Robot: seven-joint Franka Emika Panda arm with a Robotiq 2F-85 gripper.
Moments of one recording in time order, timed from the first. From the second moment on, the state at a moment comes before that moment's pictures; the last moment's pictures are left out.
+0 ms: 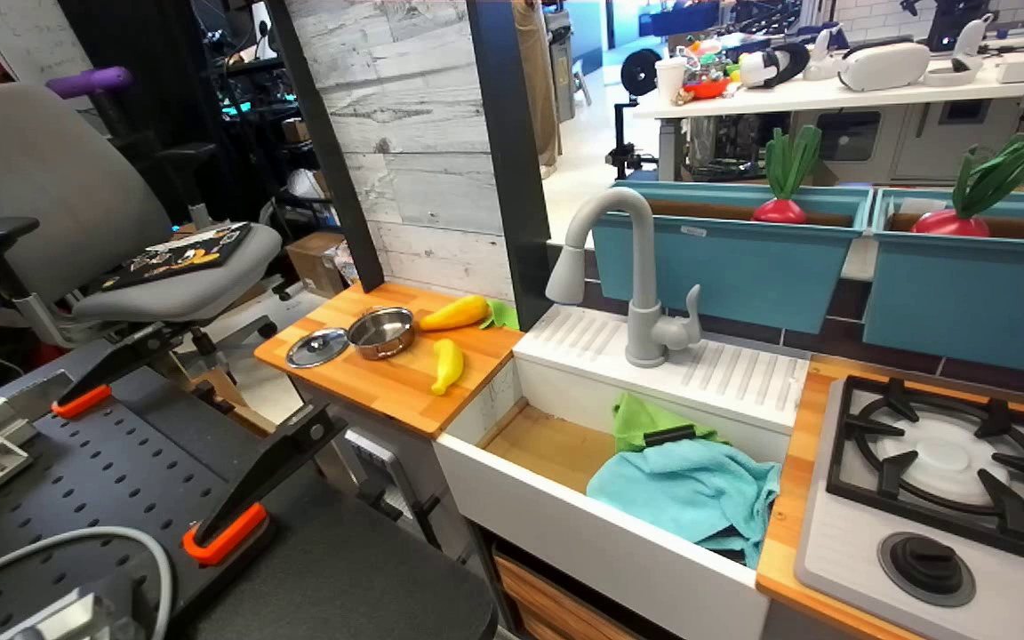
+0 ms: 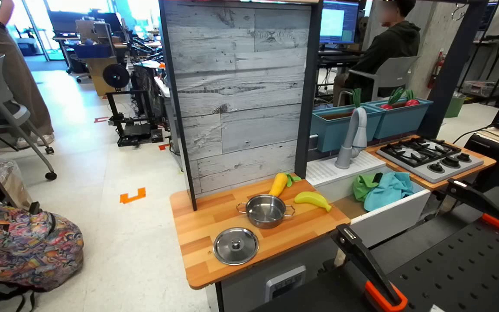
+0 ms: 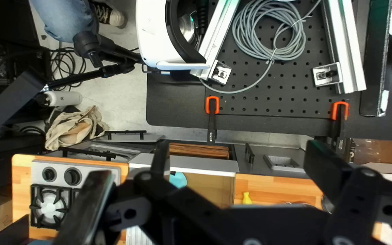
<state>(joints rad) -0.07 -0.62 -0.04 -2.38 -0.22 1.55 -0.16</state>
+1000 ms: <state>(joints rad) 0.02 -0.31 -0.04 -2.44 0.04 2.09 -0.11</state>
